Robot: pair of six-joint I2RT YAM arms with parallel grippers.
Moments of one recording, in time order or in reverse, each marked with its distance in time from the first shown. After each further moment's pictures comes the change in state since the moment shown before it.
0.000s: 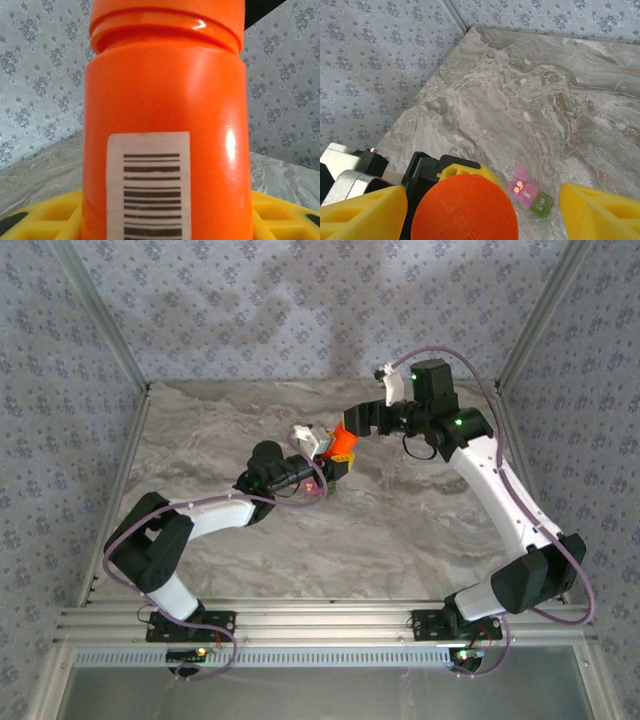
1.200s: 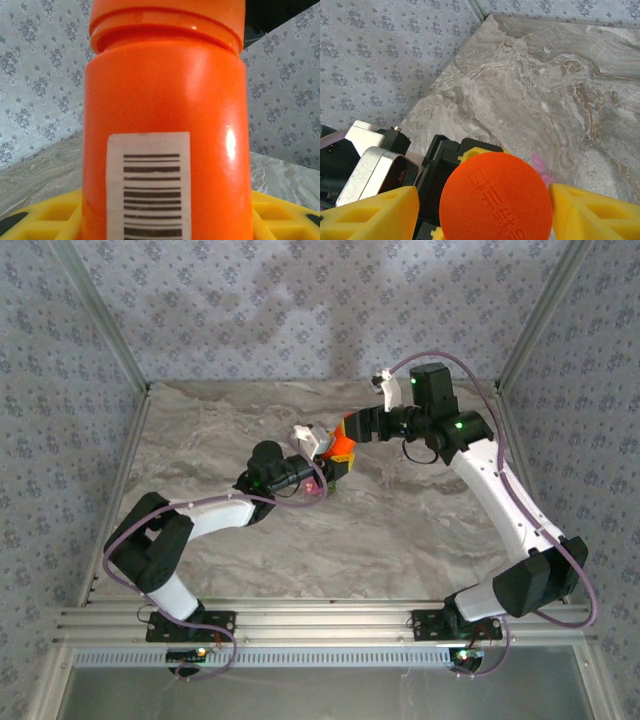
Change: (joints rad) left arm 0.000 0.000 0.000 -0.001 0.001 0.003; right arm 0.008 -0.017 -0.023 -0.021 -0.067 -0.008
